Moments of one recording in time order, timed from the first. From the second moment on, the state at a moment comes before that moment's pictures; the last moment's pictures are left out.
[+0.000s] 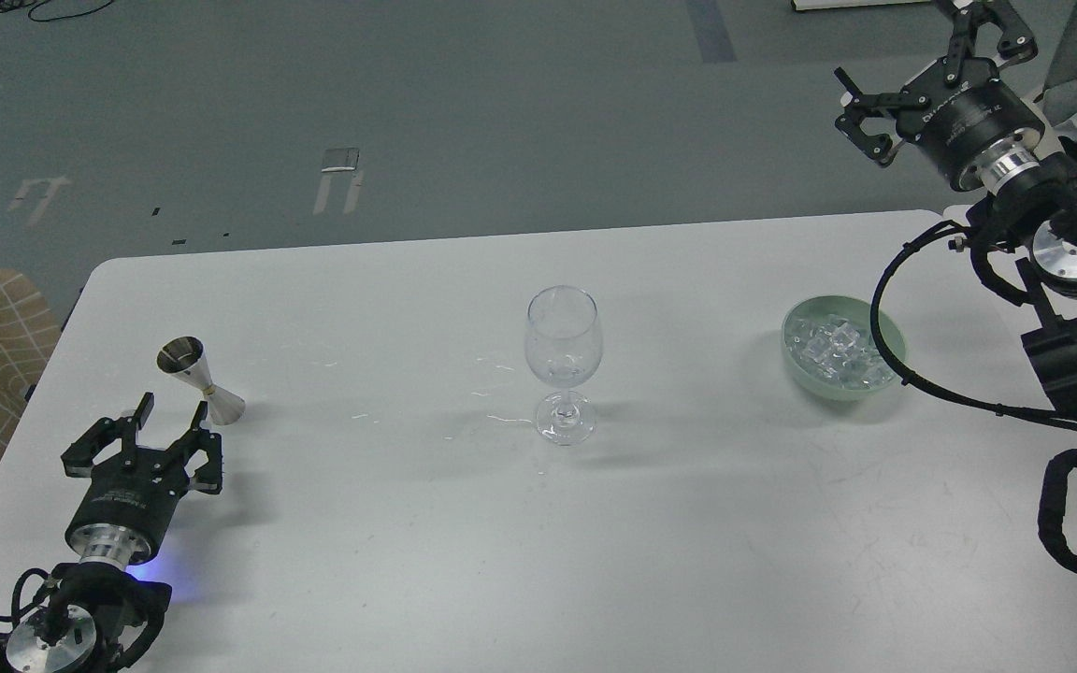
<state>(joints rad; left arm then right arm) 0.09 0.29 -1.46 -1.12 -0.22 -0.32 -0.03 0.80 -0.22 1.46 0.63 -0.24 0.45 -0.19</state>
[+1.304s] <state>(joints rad) -0.12 0.26 -1.41 -0.88 -0.22 -0.34 0.01 0.78 -0.24 1.45 0.62 -0.24 0.45 -0.19</state>
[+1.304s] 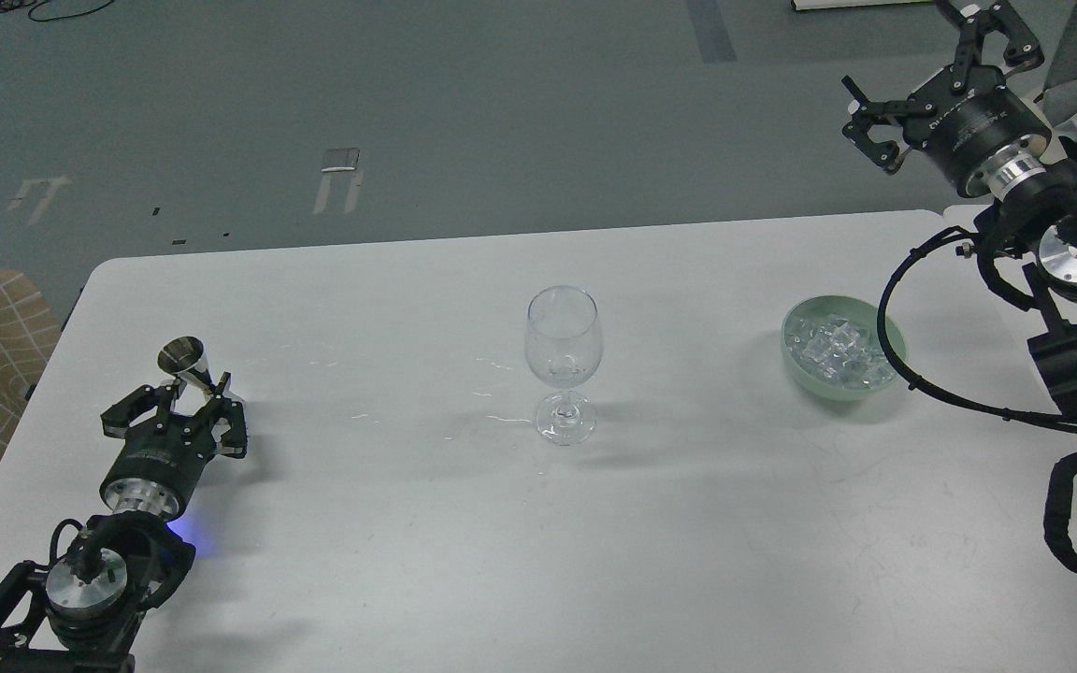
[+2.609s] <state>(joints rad) -0.13 0.24 -1.41 -0.99 -0.22 -0.48 0.03 0.76 -0.29 1.45 0.64 -0.24 0.45 -0.19</state>
